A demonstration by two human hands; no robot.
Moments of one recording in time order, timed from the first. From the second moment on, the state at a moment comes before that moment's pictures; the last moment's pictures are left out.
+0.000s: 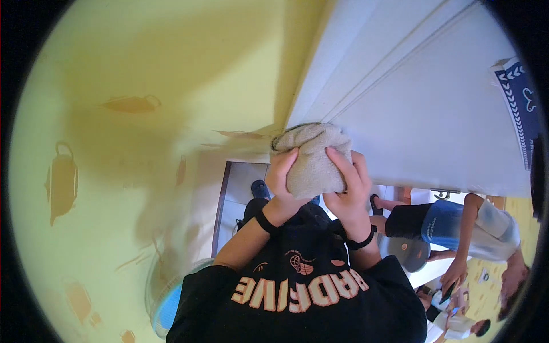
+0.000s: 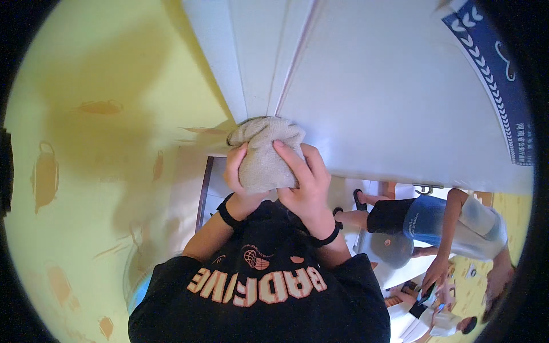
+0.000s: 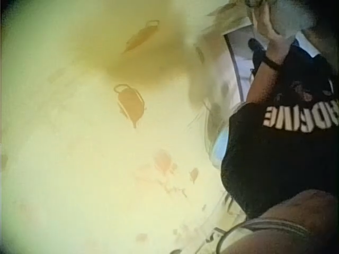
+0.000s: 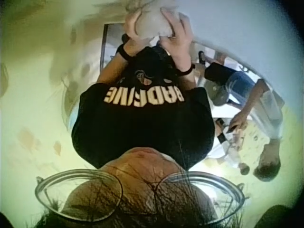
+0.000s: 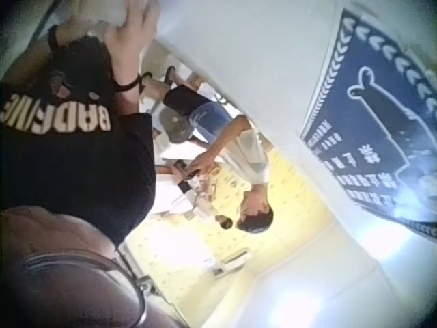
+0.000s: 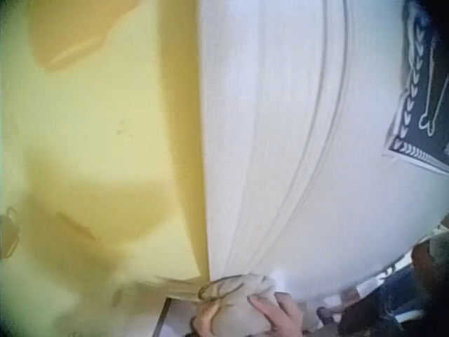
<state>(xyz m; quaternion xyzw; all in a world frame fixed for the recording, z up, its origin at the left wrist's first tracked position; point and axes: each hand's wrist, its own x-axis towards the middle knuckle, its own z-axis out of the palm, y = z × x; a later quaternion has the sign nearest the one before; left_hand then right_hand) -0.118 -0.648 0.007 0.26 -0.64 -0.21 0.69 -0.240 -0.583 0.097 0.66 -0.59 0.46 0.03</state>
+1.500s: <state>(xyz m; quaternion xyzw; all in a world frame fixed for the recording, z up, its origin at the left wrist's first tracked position) 0.005 -0.684 -0.040 0.46 -0.44 -0.37 0.68 -0.110 -0.665 0.093 0.79 -0.56 0.24 -0.09</state>
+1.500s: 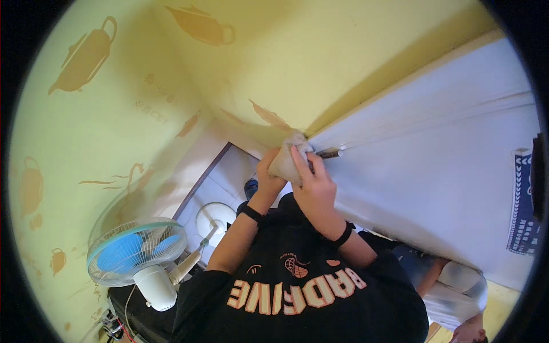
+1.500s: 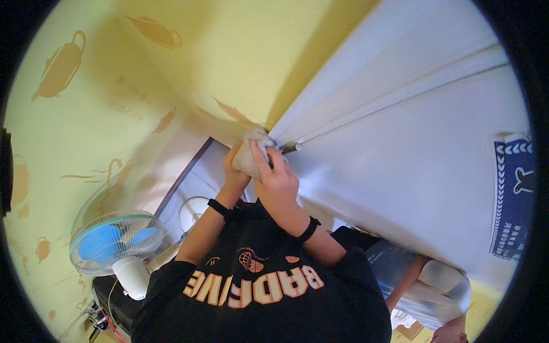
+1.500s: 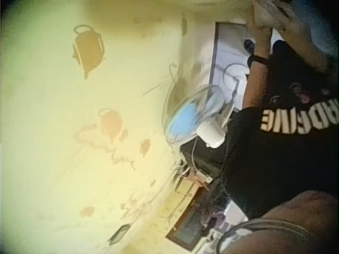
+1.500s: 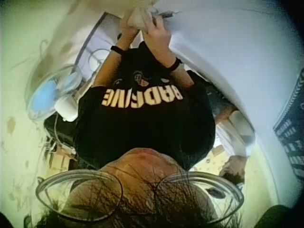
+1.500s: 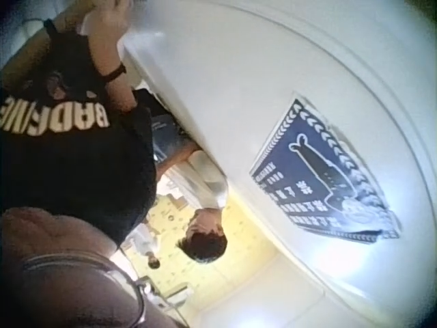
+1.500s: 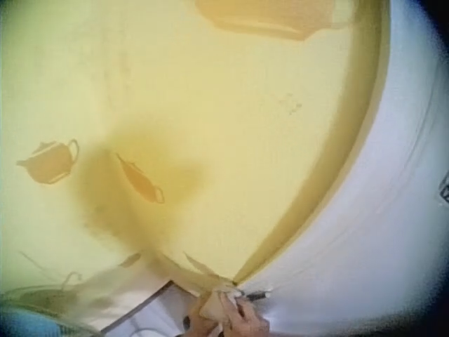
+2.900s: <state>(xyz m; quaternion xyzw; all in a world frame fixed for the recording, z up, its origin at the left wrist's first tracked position) -0.024 -0.651 -0.012 0.62 -0.40 -0.35 0.57 -0.160 -0.654 0.072 0.77 -0.53 0.25 -0.25</state>
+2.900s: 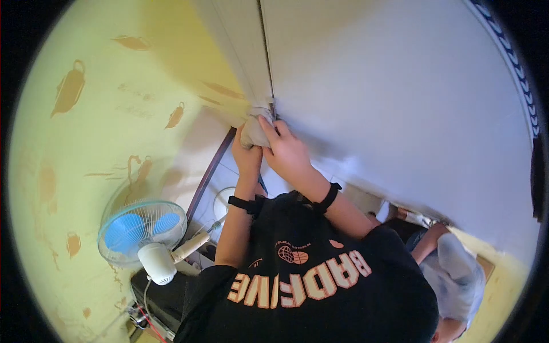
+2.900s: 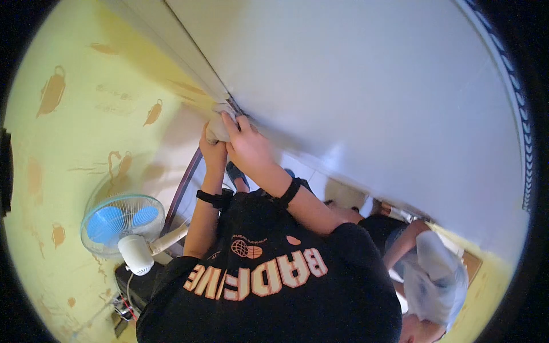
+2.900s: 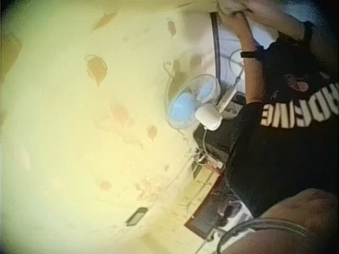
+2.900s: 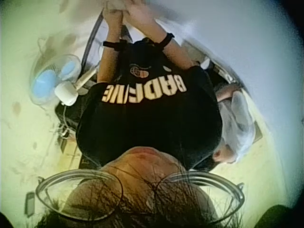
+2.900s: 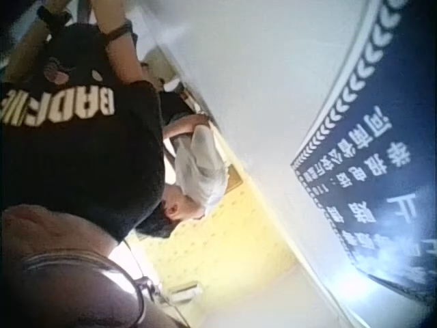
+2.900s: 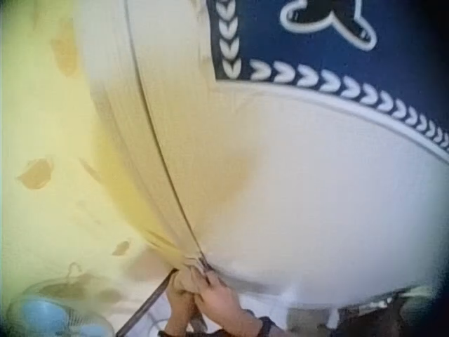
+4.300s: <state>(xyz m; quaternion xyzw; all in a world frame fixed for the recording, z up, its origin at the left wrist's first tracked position) -0.070 -0.628 0.210 0.40 -0.60 -0.06 0.69 -0.225 -0.615 0.233 0.73 -0.38 0.56 -0.08</state>
